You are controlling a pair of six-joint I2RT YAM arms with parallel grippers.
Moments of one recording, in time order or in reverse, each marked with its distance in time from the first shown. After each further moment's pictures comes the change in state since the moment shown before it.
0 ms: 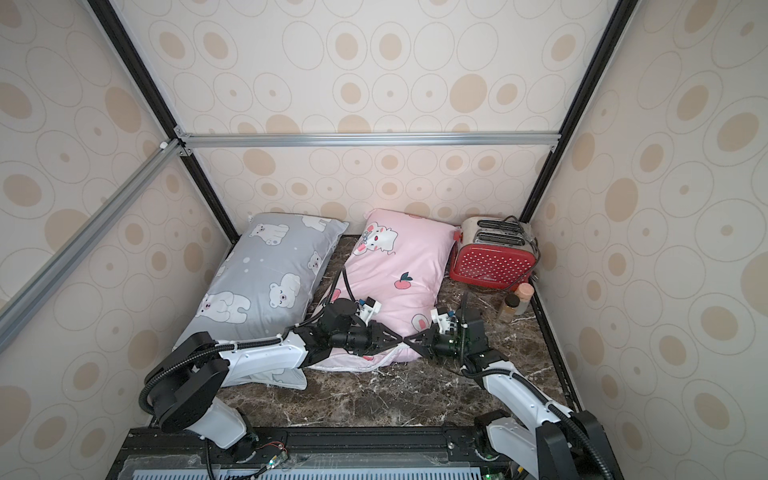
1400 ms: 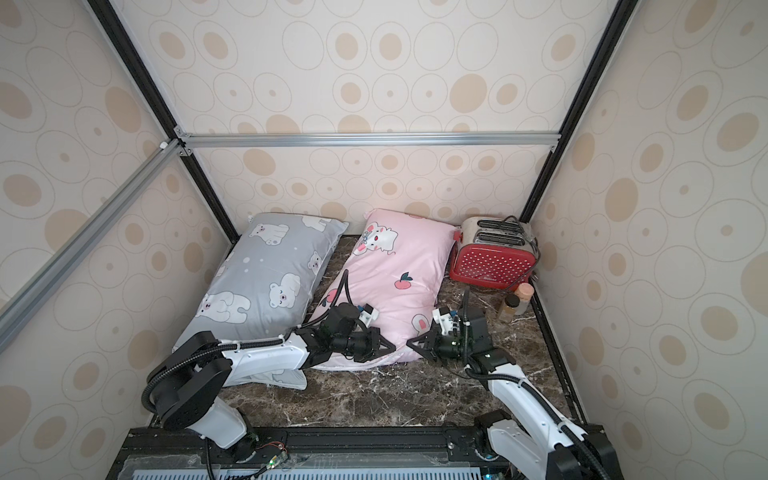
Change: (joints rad) left arm -0.011 -0.003 -0.007 -0.169 -0.087 0.088; right arm 0.000 -0.140 0.085 -0.306 0.044 -0.151
